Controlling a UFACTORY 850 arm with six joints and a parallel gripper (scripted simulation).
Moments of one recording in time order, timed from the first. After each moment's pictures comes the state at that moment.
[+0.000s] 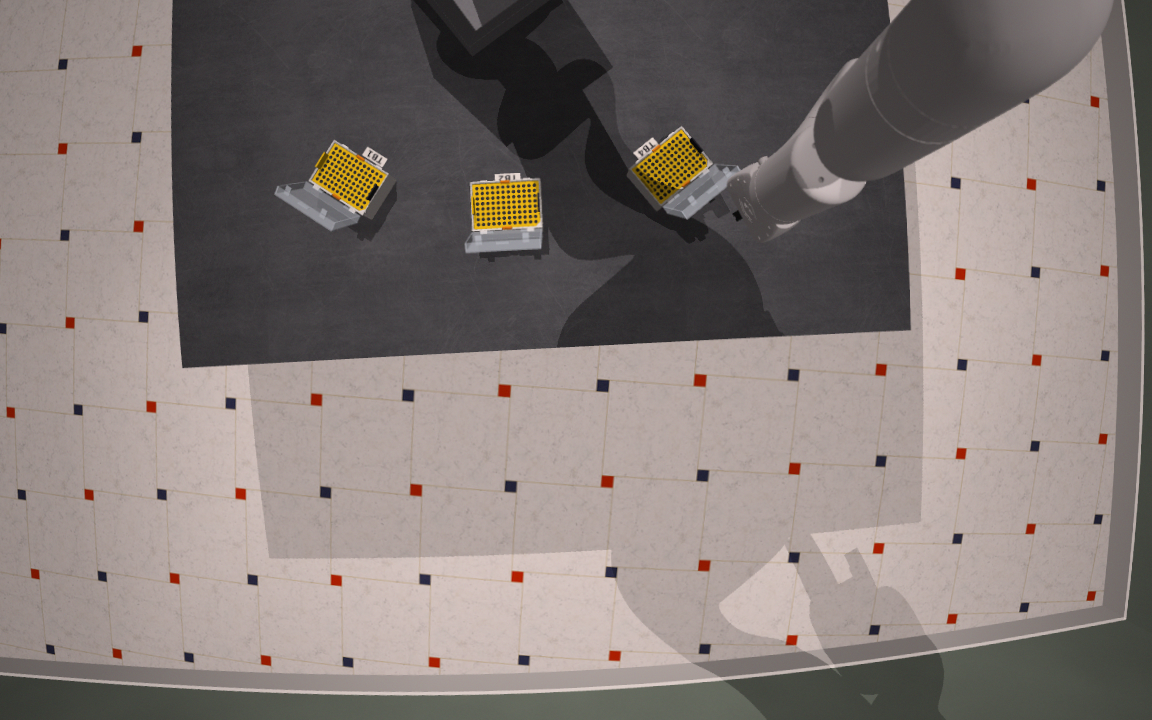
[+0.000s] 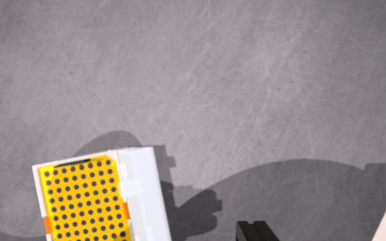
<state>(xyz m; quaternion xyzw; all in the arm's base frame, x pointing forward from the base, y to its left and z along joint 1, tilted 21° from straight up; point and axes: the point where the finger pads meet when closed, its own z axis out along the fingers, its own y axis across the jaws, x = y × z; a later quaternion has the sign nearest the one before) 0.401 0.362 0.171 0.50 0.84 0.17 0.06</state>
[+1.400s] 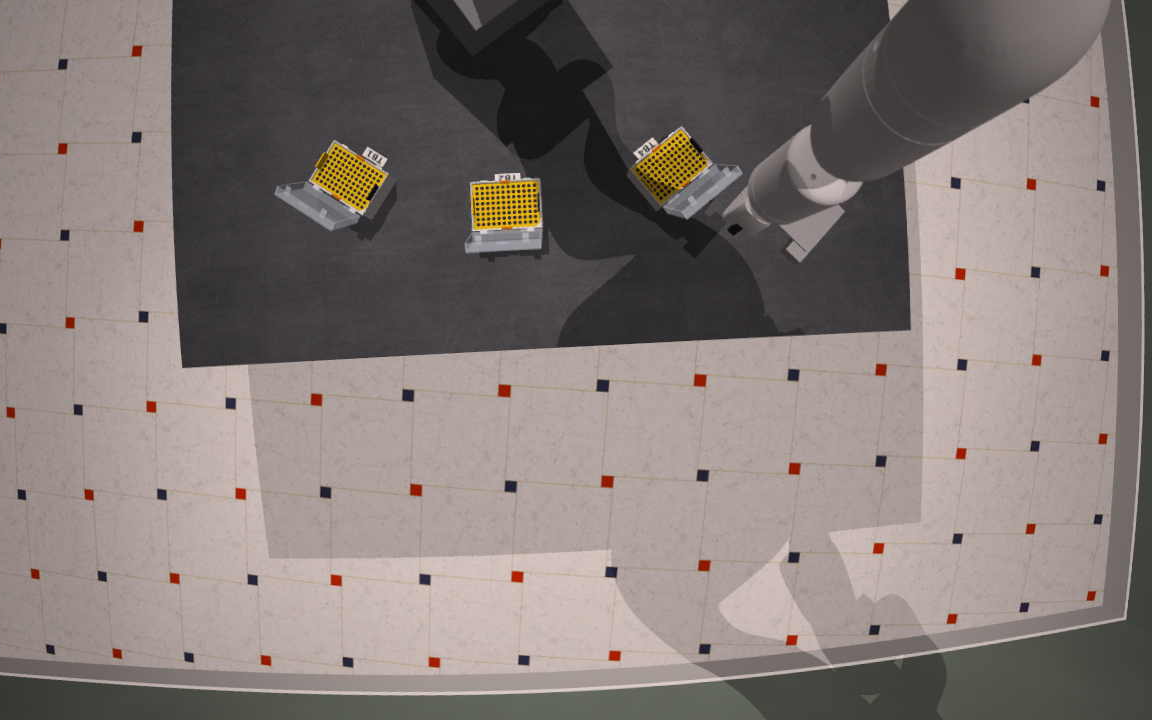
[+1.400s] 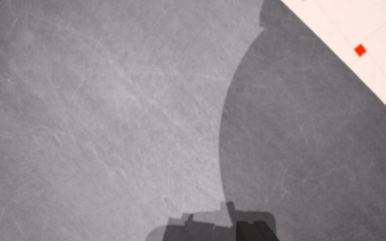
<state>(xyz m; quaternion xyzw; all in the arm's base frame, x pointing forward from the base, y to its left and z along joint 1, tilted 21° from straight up) 0.401 0.362 0.171 0.90 0.39 0.17 -0.06</state>
